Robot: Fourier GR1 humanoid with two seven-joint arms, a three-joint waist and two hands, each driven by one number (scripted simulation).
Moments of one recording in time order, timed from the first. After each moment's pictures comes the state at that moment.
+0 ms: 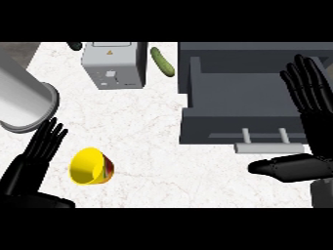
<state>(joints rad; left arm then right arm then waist) 0.11 0.18 0.15 -1.52 0.24 -0.40 -0.22 -0.18 -0.17 -0.05 -1.90 -0.08 0.13 0.06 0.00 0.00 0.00</state>
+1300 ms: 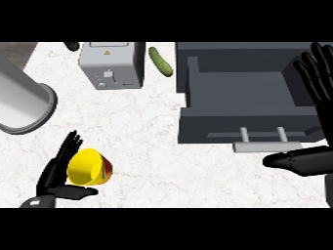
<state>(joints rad) -0.28 0.23 0.21 -0.42 -0.07 -0.31 -0.91 -0.24 -0.20 -0.12 -1.90 -0.13 0.18 0.12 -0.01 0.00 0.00</state>
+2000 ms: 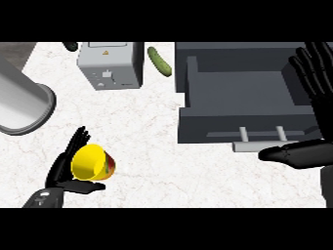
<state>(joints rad) -0.39 0.22 0.20 -0.26 -0.09 -0.28 -0.99 -0.28 -0.19 -0.12 -1.87 -0.12 0.18 0.13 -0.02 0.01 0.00</state>
